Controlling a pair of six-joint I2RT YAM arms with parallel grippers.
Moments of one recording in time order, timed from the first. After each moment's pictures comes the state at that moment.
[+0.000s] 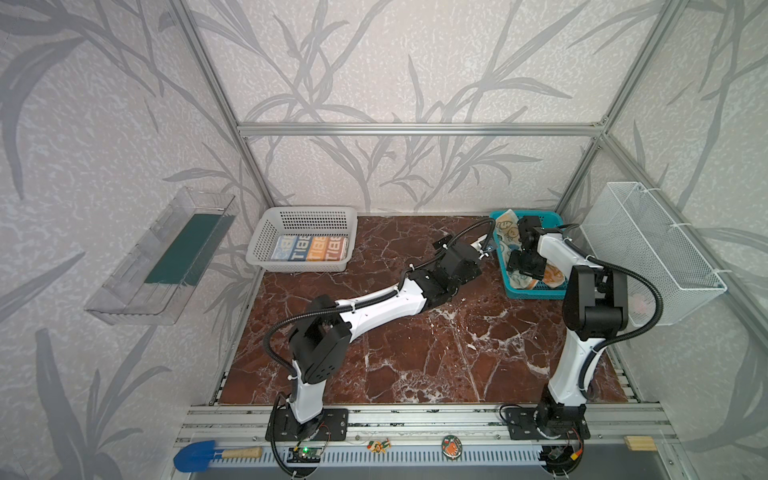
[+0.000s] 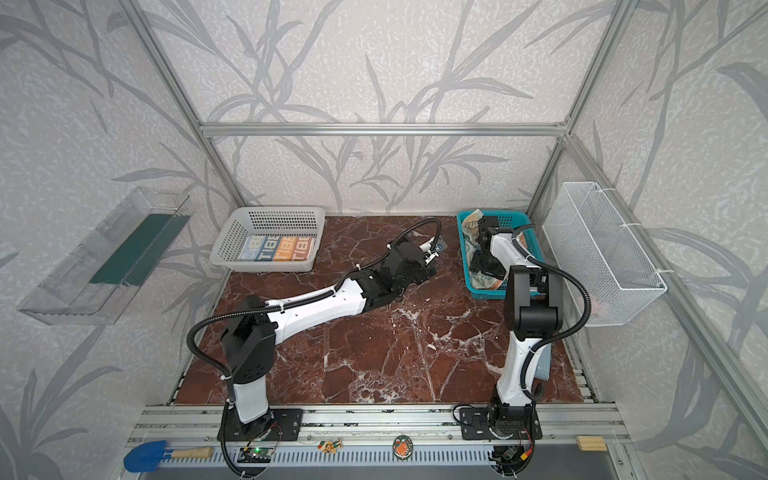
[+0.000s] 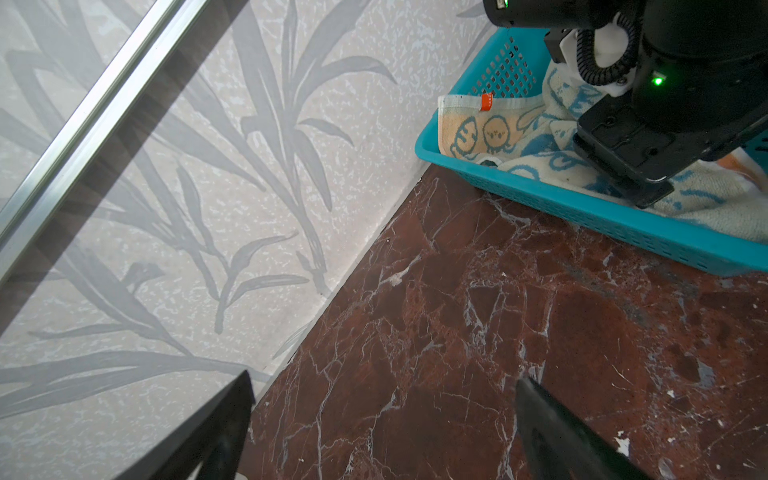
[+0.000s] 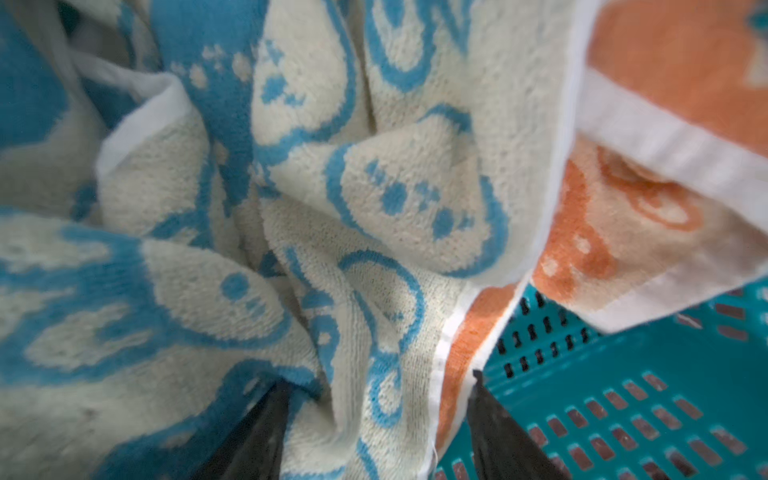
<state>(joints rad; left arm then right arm) -0.95 1.89 1.53 -0.03 -0.54 0.49 -0.02 2.01 1.53 -0.86 0.17 0.40</state>
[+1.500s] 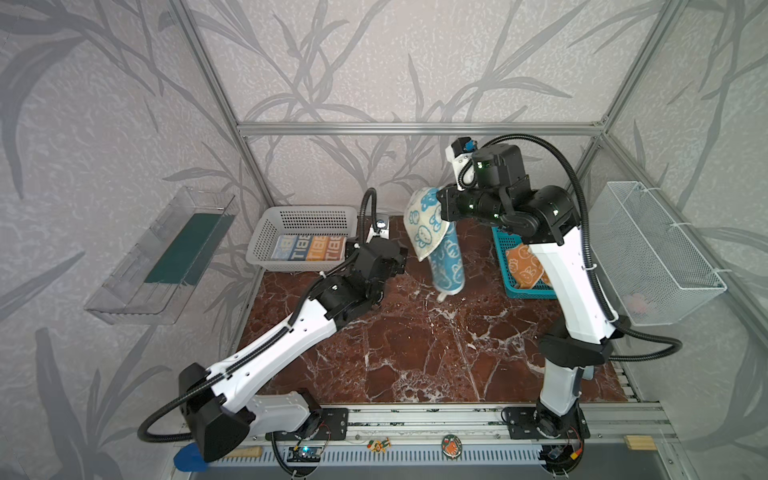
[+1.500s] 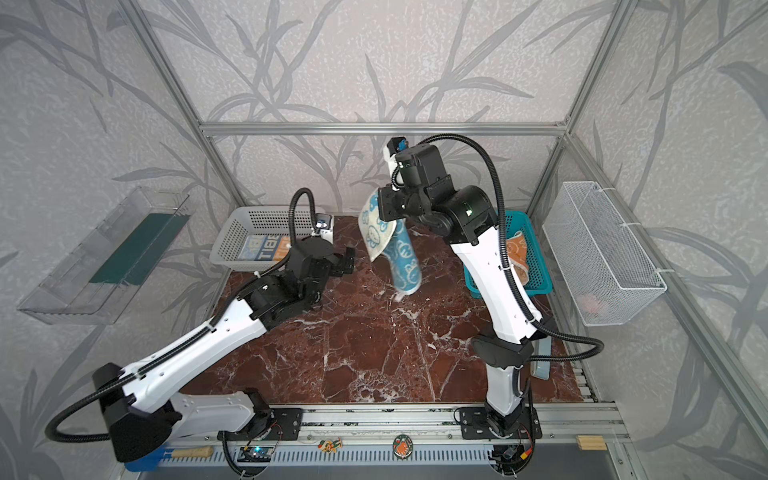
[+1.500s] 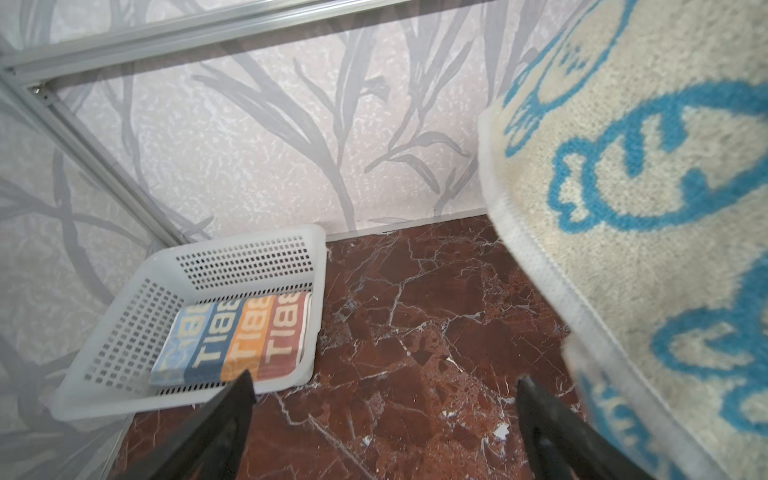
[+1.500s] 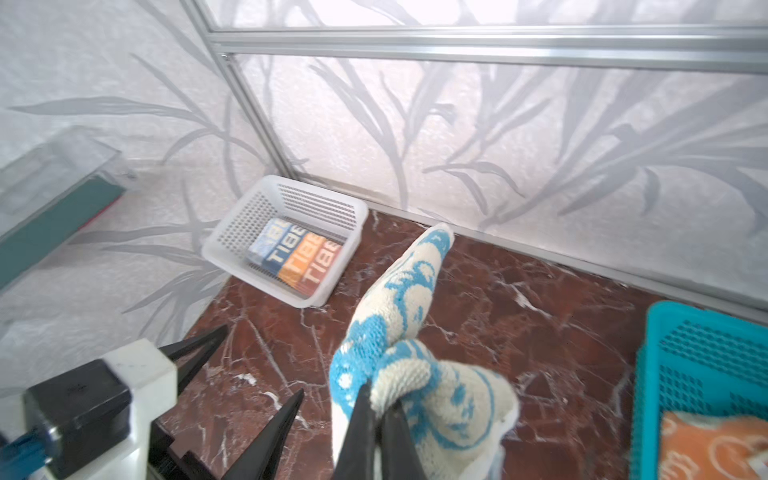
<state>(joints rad) -0.77 1.19 1.18 -0.41 -0.70 -0.20 0.72 1.95 2.76 -1.28 0.09 0.28</state>
